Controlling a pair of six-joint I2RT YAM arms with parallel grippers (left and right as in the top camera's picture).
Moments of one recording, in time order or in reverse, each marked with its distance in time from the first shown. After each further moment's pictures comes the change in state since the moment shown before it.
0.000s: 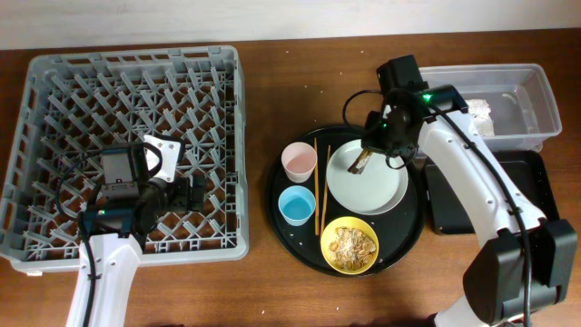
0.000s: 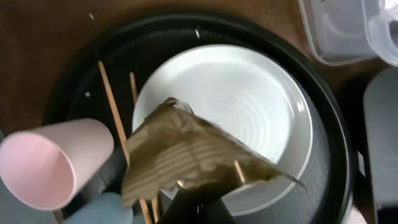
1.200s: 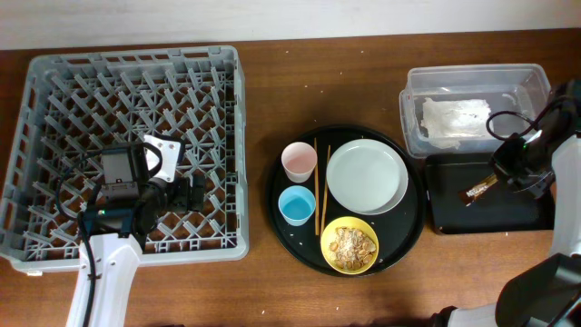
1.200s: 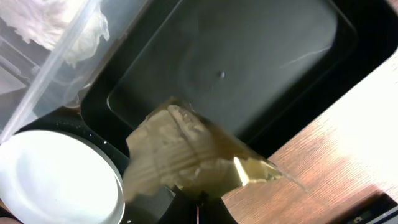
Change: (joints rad) left arm 0.000 0.000 0.000 0.000 0.000 0.000; right arm -0.666 -0.132 -0.082 -0.168 0.007 -0.098
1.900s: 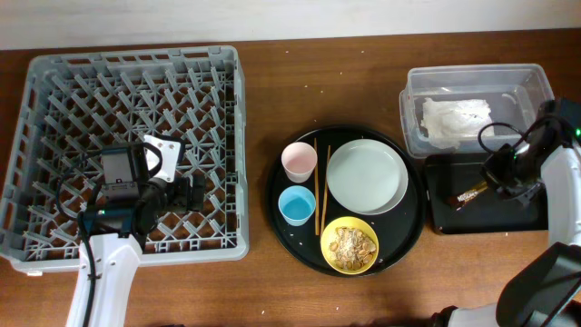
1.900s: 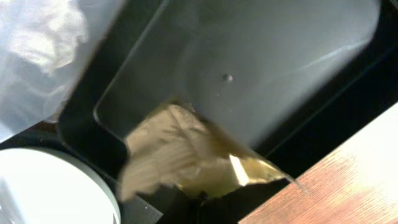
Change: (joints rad) left arm 0.000 0.000 0.000 0.000 0.000 0.000; right arm -0.030 0.002 -0.172 0.169 -0.037 0.021
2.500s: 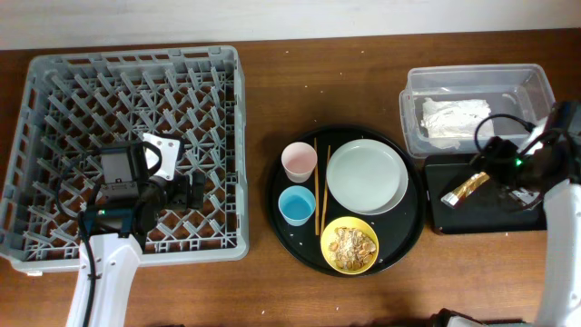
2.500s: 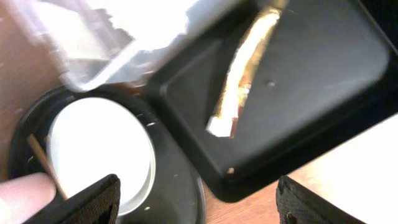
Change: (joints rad) left arm 0.000 0.000 0.000 0.024 0.000 -0.004; right arm 0.086 -0.277 0.011 -0.041 -0.089 -0.145
